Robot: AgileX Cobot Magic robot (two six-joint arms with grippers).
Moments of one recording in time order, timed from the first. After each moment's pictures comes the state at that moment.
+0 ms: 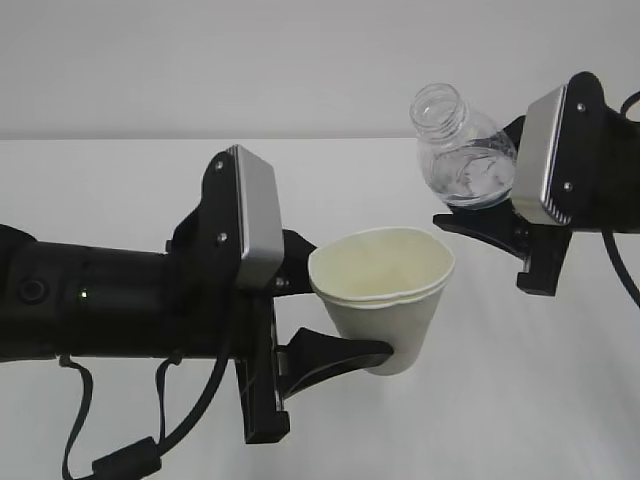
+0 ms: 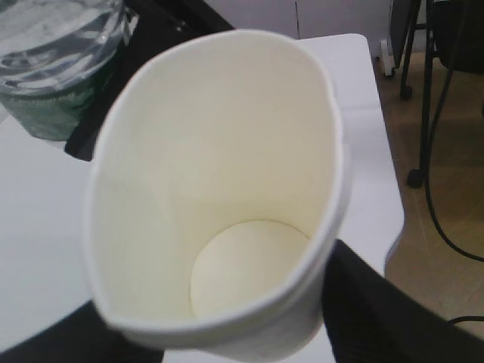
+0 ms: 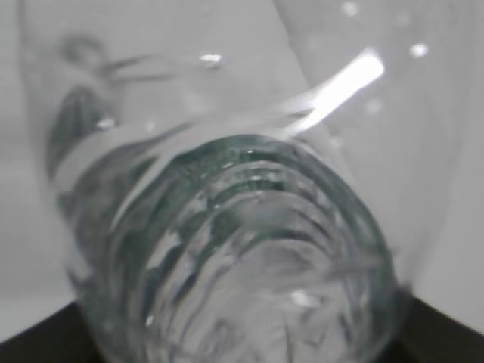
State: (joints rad) left arm -0.70 1.63 -0.69 1.00 -0.72 -0.43; right arm 0.13 1.44 -0.73 -1.42 -0.60 0.30
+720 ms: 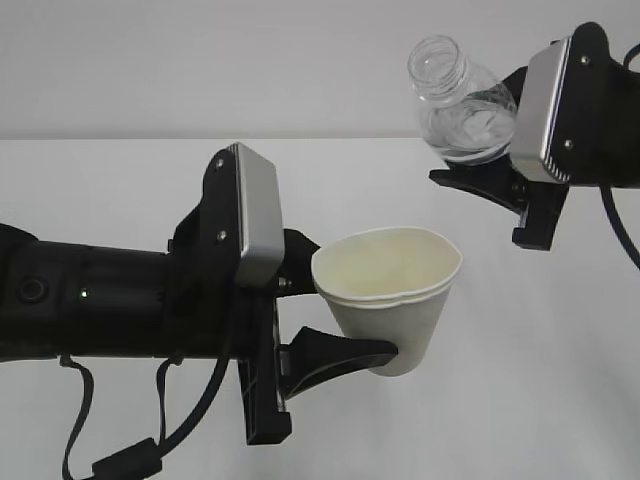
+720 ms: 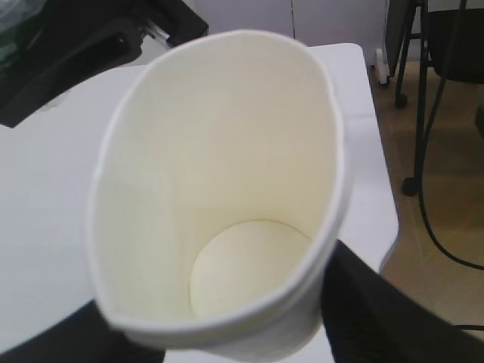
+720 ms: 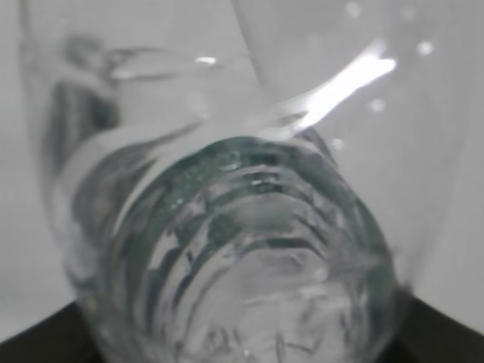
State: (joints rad) left arm -0.70 1.63 -0.69 1.01 -0.74 -0.45; right arm 0.13 1.44 -0.81 -1.42 -0.61 0.27
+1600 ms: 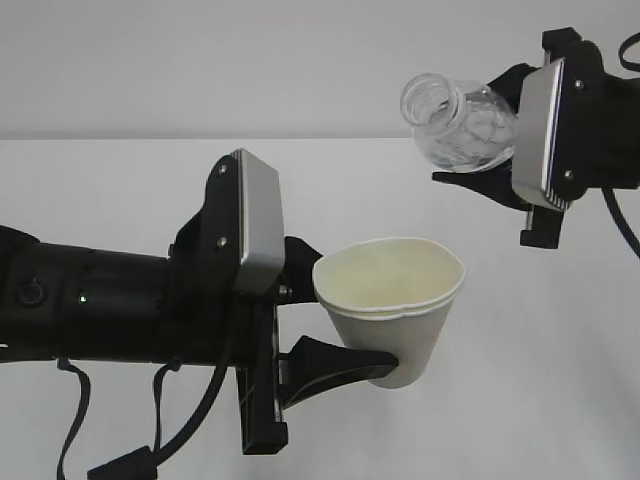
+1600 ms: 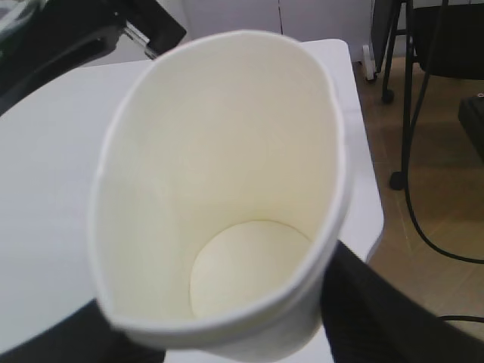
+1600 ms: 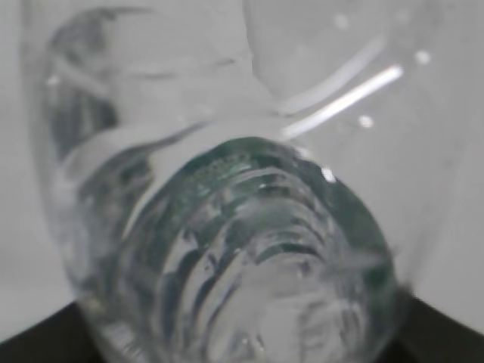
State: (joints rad) left arm -0.70 1.63 -0.69 1.05 -0.75 -0.48; right arm 0.13 1.44 -0.82 -1.43 -0.61 0.09
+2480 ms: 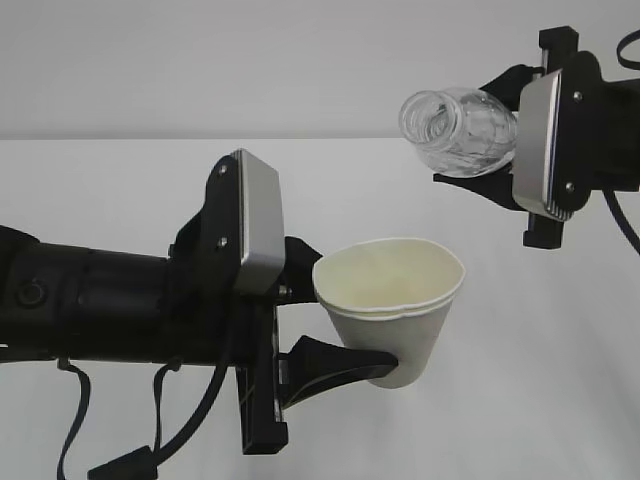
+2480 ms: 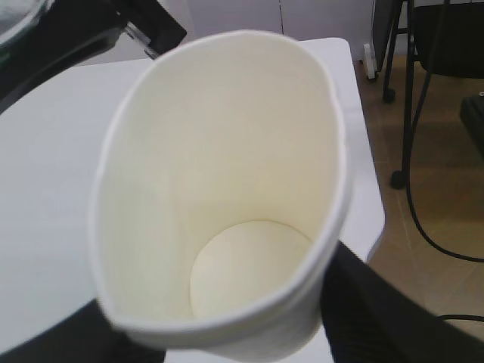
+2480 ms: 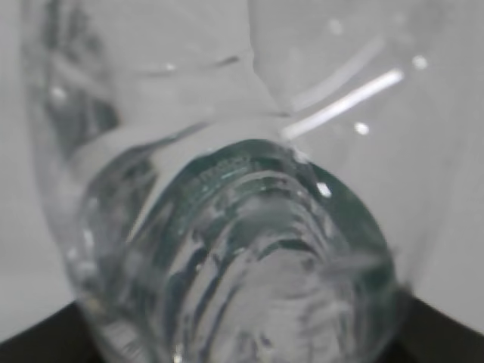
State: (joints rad) left arm -0.70 1.63 -0.69 1.05 -0.75 -0.48; right arm 0.13 1.44 -0.82 -1.43 -0.61 0.02
